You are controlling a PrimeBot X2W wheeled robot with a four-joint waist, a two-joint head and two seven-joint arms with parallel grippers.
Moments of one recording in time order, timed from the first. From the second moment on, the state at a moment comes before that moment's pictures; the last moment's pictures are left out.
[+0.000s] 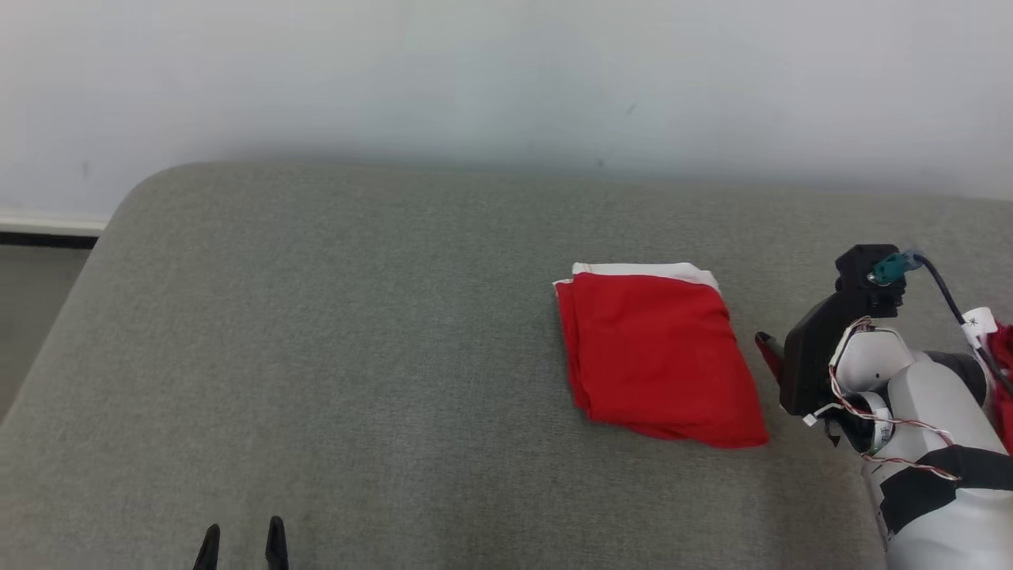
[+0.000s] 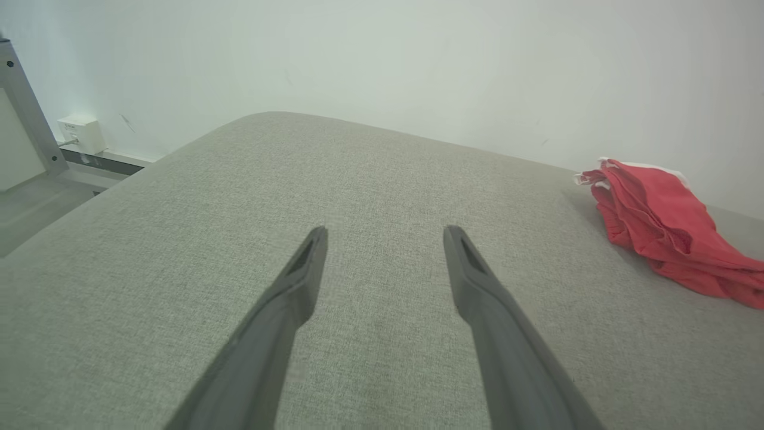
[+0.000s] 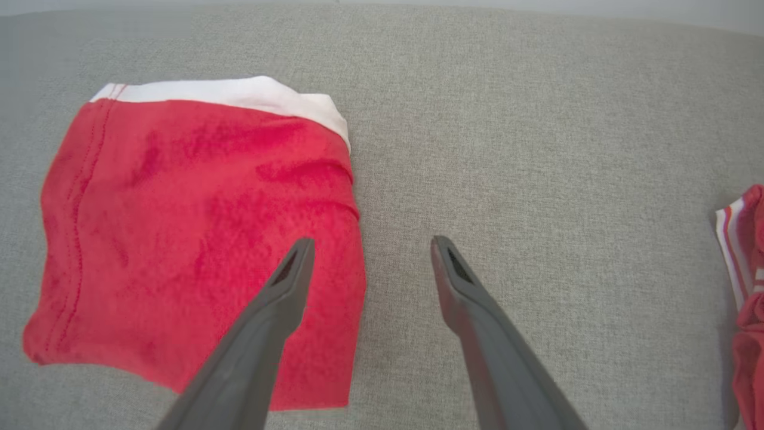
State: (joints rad) left arm 0.19 0.05 0.04 0.08 -0.25 -0.13 -0.26; right arm -0.62 -0.18 0.01 0.66 0.21 0.13 0.62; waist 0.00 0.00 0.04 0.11
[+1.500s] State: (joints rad) left arm 0.10 0.05 0.03 0.02 -0.28 -0.13 -0.26; right arm -0.77 -0.33 0.38 0.56 0.24 0.13 0.75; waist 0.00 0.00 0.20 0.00
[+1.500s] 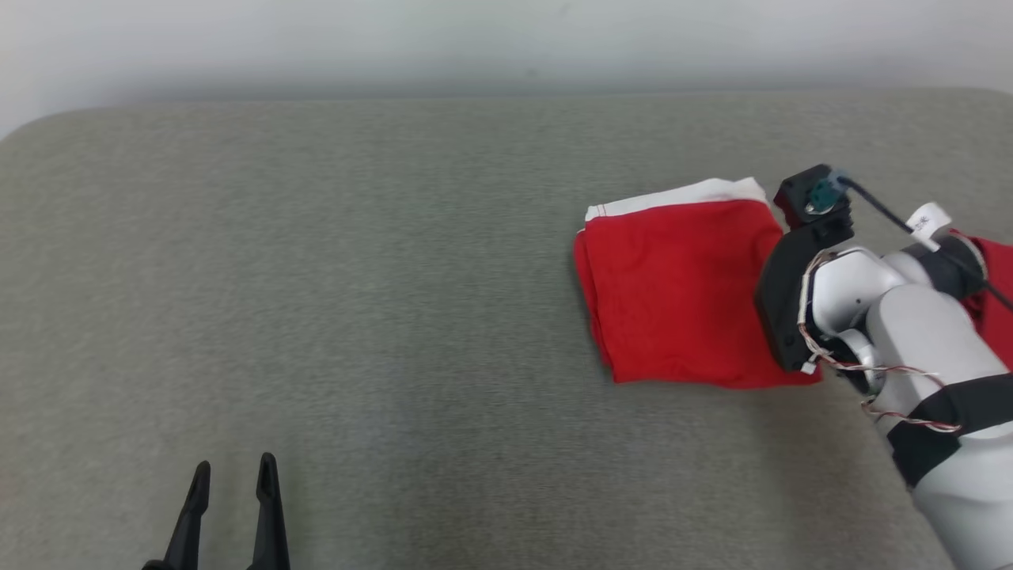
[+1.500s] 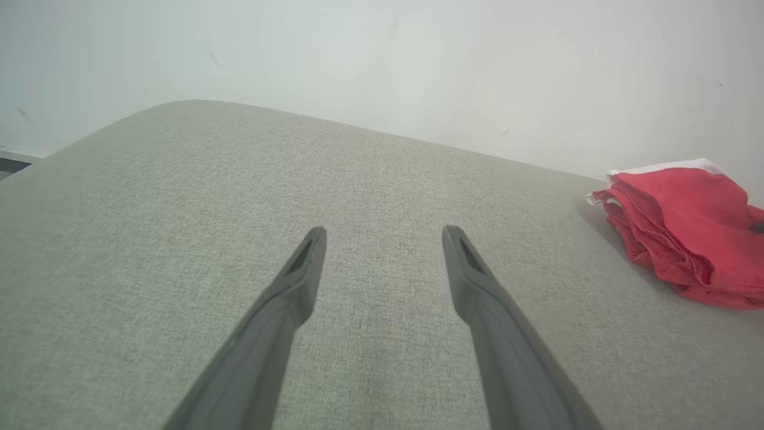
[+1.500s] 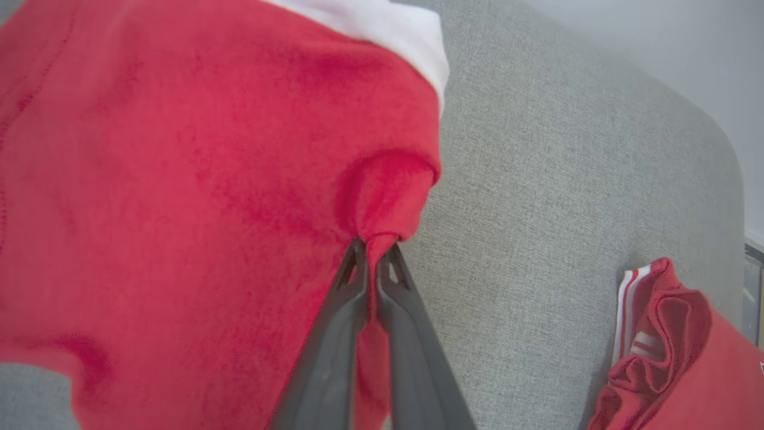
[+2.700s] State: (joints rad) left arm 0.06 0.08 0.02 -0.06 -0.22 -0.13 -0.26; right arm -0.84 -0.67 0.32 0.63 0.09 0.13 0.43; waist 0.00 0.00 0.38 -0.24
